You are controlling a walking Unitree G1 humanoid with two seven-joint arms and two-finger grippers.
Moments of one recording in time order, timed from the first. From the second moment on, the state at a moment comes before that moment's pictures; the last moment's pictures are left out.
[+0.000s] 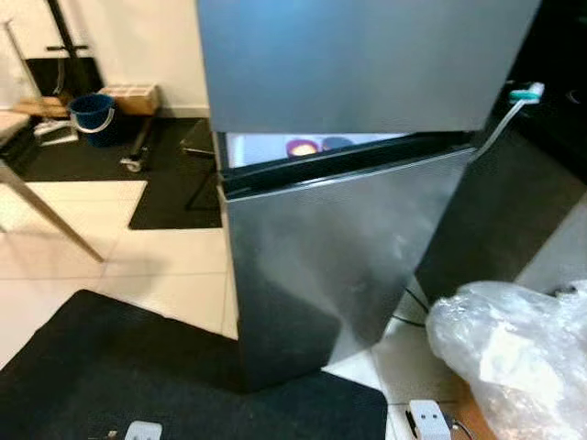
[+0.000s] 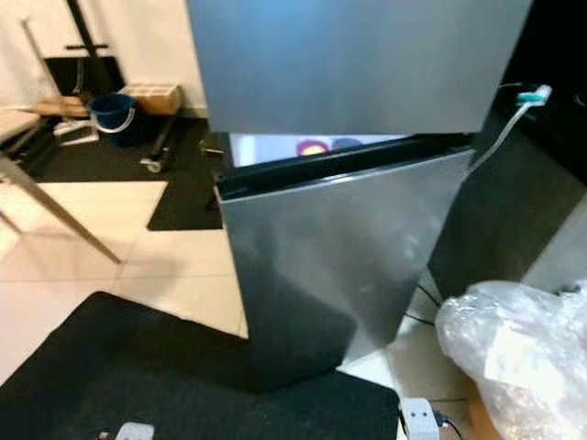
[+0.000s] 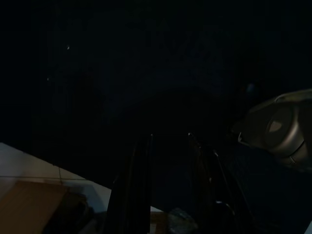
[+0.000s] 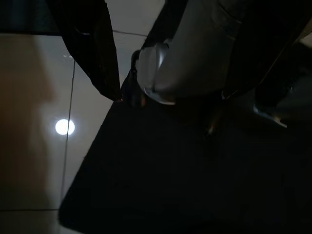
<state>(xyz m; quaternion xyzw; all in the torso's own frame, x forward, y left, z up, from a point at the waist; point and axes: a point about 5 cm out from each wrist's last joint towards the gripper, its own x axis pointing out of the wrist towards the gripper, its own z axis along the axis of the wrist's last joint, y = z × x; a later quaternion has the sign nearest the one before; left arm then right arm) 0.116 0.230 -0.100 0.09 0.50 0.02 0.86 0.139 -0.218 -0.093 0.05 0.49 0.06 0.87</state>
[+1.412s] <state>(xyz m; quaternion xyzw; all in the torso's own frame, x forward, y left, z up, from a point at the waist) 0.126 0.215 -0.100 0.09 0.51 -0.03 0.86 0.118 -0.214 -0.102 0.04 0.52 0.04 0.85</state>
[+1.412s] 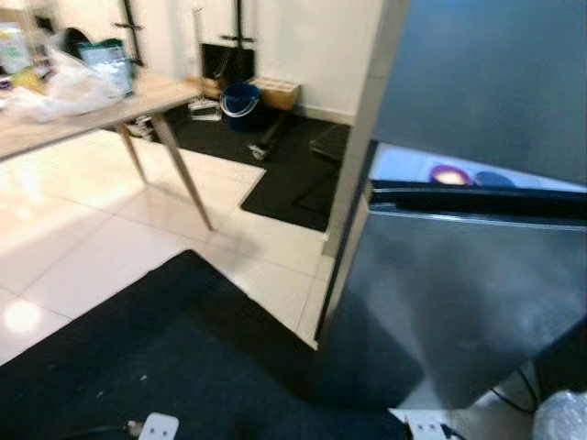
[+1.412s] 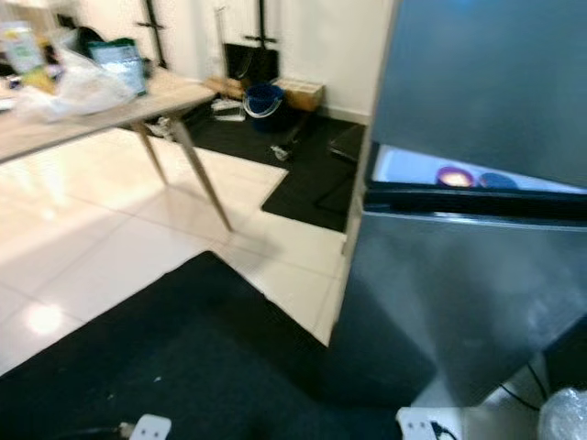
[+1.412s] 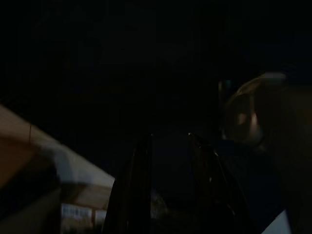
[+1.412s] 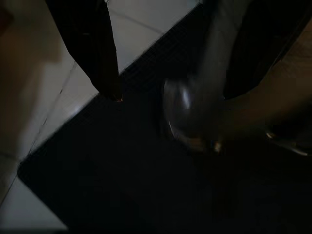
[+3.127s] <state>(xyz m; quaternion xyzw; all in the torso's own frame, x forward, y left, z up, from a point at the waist) 0.133 0.210 -0.099 0.08 0.50 -0.05 0.86 0.106 -0.221 -0.105 0.04 0.54 0.03 0.84</state>
